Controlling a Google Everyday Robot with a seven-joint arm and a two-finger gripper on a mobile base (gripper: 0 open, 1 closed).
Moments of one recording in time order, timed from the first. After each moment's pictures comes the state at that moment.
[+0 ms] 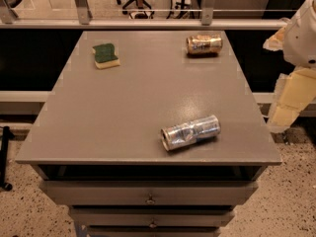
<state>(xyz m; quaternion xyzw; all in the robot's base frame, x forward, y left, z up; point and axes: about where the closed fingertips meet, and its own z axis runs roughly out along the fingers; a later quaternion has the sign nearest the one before) 0.438 -0.217 0.976 -0.60 0.78 -0.03 0.16</state>
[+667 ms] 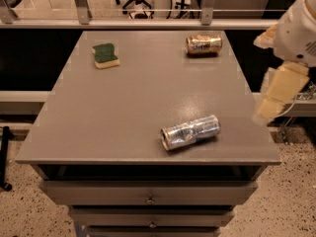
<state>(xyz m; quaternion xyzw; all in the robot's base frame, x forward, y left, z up) 0.456 -0.198 0.973 -0.60 0.78 0.00 0.19</state>
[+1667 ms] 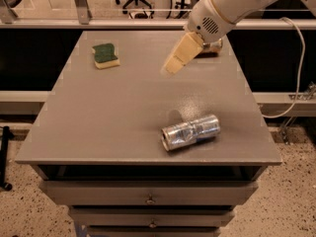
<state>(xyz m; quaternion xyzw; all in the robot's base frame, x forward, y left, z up) 0.593 -0.061 0.961 -0.53 0.77 0.15 0.30</state>
